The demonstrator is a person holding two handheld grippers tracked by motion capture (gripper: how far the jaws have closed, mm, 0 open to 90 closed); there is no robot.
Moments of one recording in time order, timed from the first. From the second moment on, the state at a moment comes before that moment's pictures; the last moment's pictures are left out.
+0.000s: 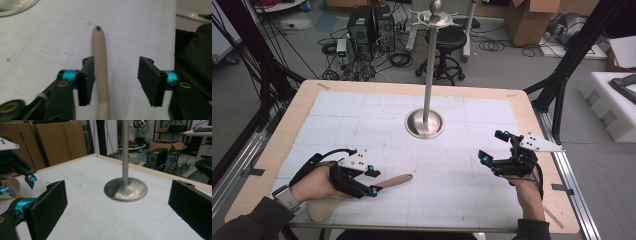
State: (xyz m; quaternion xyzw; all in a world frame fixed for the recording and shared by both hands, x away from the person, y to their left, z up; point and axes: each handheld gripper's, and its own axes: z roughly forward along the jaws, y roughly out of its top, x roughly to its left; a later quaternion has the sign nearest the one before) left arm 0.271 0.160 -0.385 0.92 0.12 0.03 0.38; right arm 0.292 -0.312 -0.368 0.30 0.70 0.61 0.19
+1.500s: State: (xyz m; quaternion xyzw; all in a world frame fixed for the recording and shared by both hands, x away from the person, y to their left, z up) left arm 0.274 0.170 -0.399 0.96 0.17 0.05 0.20; right arm 0.295 -0.321 -0.370 0.31 0.70 0.61 0.19
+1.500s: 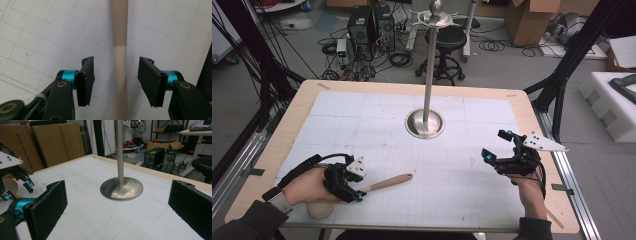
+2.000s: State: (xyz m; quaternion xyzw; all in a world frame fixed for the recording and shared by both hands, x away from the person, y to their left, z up) left arm 0.276 0.166 -0.409 0.98 0.15 0.03 0.13; right arm 0.295 -0.320 -0.370 0.31 0.70 0.61 0.19
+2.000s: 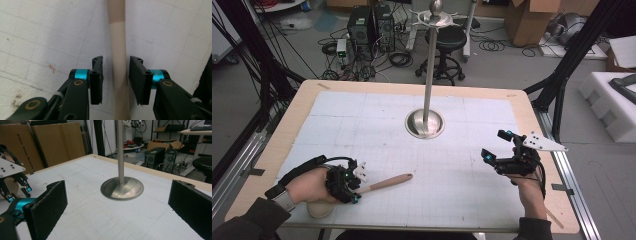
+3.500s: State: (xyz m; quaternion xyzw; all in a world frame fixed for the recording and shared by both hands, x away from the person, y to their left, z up) left arm 0.272 0.208 -0.377 0.89 0.26 0.06 0.38; right arm 0.294 -0.320 -0.370 0.31 0.70 0.61 0.19
